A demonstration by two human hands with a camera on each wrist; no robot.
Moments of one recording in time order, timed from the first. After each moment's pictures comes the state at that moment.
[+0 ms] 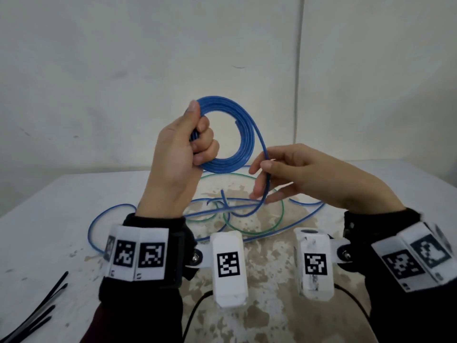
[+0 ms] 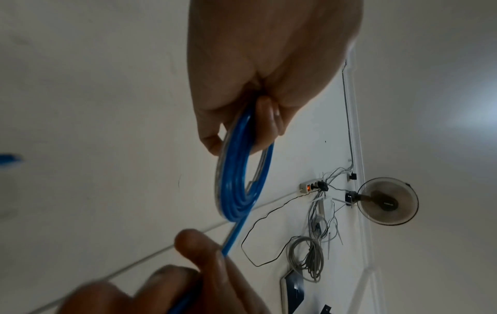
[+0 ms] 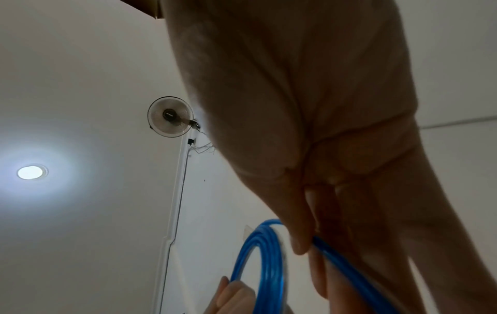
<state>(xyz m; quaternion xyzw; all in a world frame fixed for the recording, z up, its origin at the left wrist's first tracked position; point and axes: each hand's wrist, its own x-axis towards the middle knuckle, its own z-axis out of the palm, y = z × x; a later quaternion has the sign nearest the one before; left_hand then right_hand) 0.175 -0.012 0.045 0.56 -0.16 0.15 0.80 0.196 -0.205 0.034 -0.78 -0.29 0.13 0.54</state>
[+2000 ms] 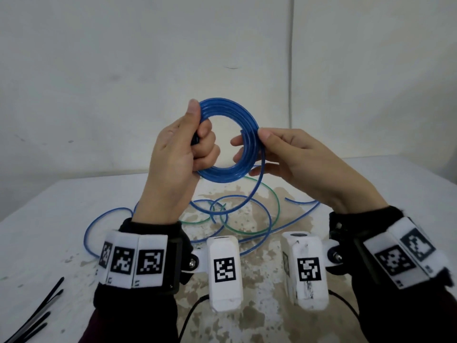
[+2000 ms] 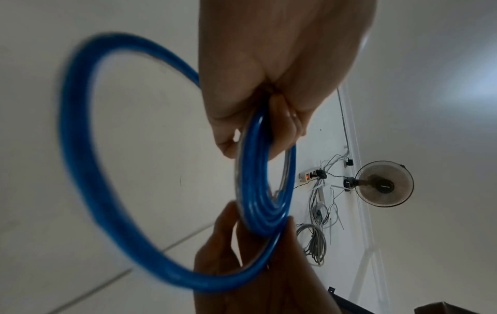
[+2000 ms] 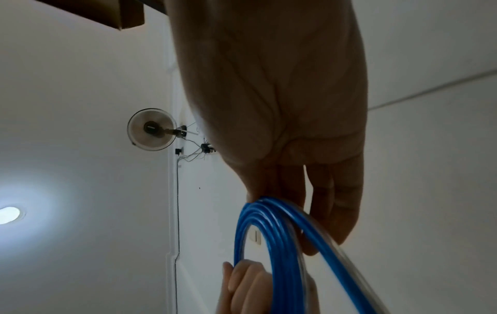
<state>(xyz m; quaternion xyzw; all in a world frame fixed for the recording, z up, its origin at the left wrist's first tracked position) 0.169 -0.023 0.045 0.59 -0.21 0.15 0.77 0.199 -0.198 0.034 -0.68 -0.34 0.05 0.64</state>
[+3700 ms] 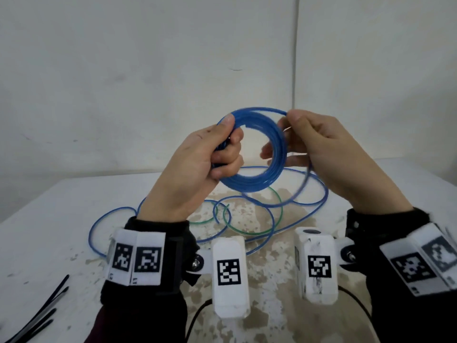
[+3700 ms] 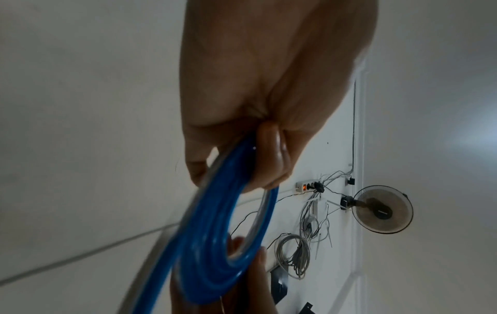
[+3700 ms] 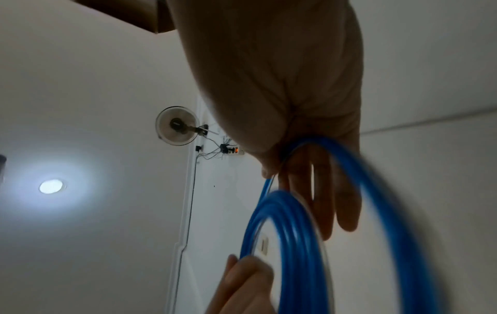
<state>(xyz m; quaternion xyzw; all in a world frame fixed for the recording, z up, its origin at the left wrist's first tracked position) 0.168 -0.024 0.044 0.63 -0.25 0.01 0.74 0.192 -0.207 0.049 -0.69 -0.27 -0.05 0.67</state>
